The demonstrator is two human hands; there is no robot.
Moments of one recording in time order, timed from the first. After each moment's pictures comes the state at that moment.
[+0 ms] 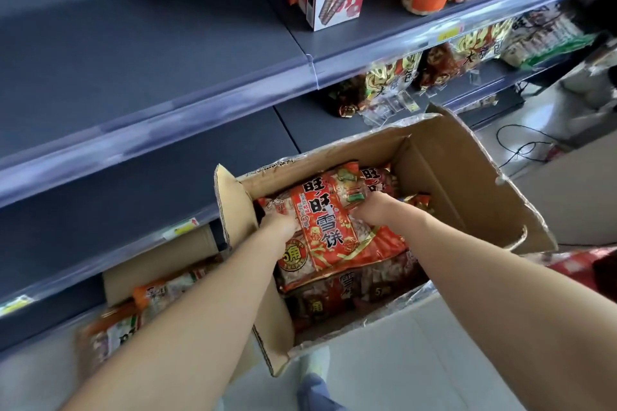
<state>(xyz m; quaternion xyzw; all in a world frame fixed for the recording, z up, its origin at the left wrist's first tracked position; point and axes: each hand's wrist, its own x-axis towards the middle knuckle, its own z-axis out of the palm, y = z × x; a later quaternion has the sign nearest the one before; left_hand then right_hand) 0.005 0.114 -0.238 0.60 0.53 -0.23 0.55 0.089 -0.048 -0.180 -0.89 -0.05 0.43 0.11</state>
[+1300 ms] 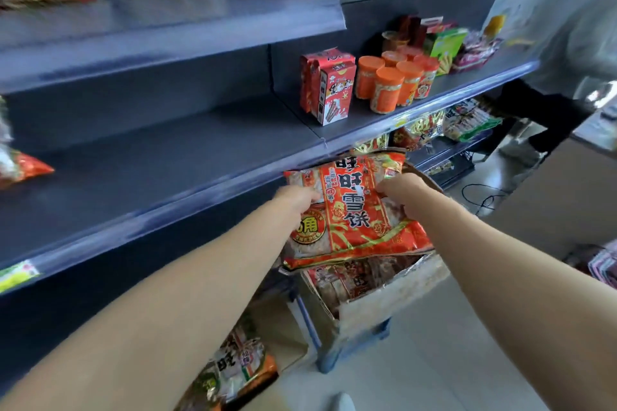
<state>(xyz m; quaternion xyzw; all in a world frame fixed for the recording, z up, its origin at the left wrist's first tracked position) -0.045 0.164 -0.015 0.64 0.37 -0.17 0.65 -0.011 -0.024 0.034 -0.89 0.17 0.20 0.37</state>
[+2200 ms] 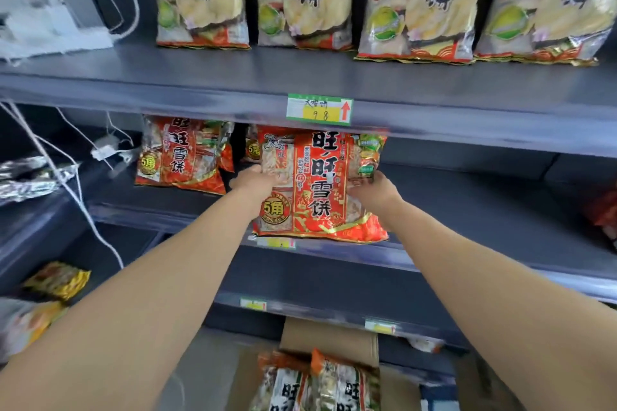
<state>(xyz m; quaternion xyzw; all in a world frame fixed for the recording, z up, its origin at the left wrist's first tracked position) -0.252 0.580 0.056 0.59 0.58 0.20 0.52 -0.102 0.435 0.064 -0.84 -0.22 0.30 0.39</state>
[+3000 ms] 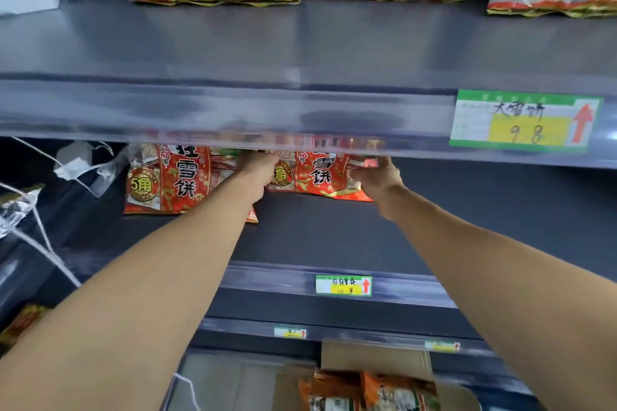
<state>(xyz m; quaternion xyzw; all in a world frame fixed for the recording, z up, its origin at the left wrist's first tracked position) -0.233 0.790 -0.003 0.57 0.55 0.22 0.57 -0.113 0.638 0.003 -0.83 -0.12 0.30 0.46</state>
